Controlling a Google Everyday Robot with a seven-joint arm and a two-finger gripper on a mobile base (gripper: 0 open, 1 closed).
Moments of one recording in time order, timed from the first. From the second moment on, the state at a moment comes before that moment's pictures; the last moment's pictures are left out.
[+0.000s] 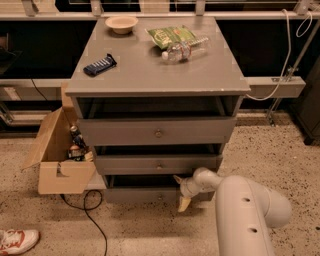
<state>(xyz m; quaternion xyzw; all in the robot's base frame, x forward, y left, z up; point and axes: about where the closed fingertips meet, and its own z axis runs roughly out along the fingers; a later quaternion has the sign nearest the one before) 0.671 -0.097 0.166 -0.73 0.63 0.09 0.26</state>
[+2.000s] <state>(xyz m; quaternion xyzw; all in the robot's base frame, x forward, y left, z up) 0.642 -0.110 0.153 -0.72 0.65 0.12 0.21</state>
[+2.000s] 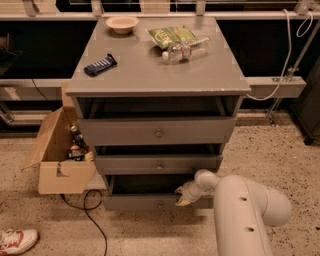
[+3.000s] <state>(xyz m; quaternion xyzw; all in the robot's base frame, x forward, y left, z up) 0.642 -0.110 0.153 -0.72 0.65 0.12 0.21</state>
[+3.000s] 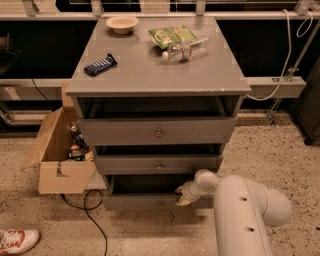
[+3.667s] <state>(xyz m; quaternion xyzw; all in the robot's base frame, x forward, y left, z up) 0.641 -0.110 0.152 -0.72 0.65 0.12 0.21</state>
